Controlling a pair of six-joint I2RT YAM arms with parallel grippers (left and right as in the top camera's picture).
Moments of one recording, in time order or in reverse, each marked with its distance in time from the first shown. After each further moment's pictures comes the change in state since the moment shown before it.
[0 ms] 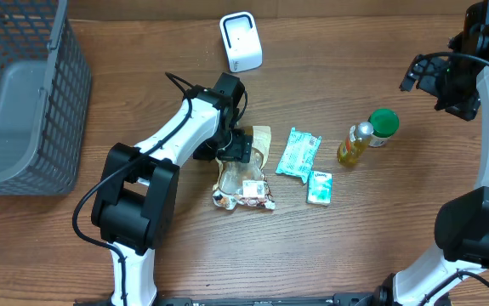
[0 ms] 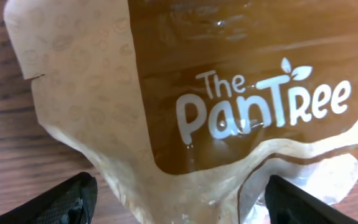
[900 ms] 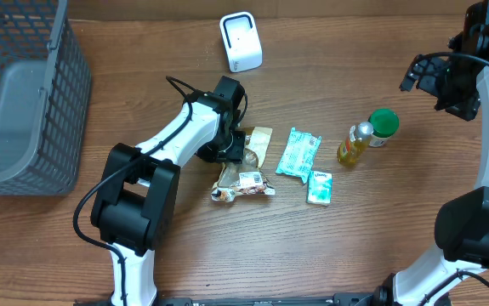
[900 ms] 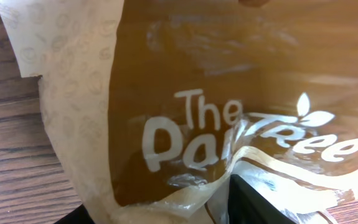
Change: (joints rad) left arm 0.000 -0.005 -0.040 0.059 0.019 0.001; right arm 0.000 0.000 0.000 0.000 0.000 0.000
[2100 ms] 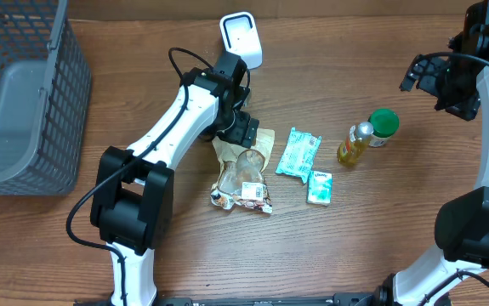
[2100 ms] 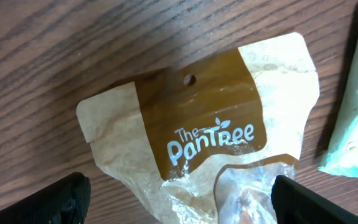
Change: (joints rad) left arm 0.008 0.001 0.196 -0.100 -0.031 0.232; right arm 0.000 0.000 0.000 0.000 0.000 0.000
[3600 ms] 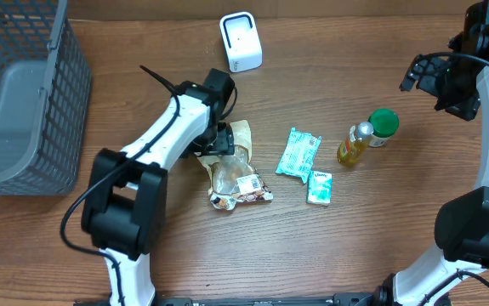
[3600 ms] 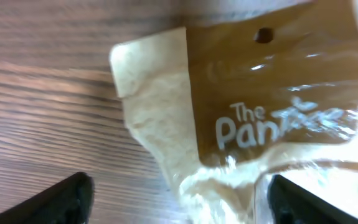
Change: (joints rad) left arm 0.040 -0.069 -0.145 -0.044 -0.206 -0.395; right arm 0.000 0.000 0.000 0.000 0.000 0.000
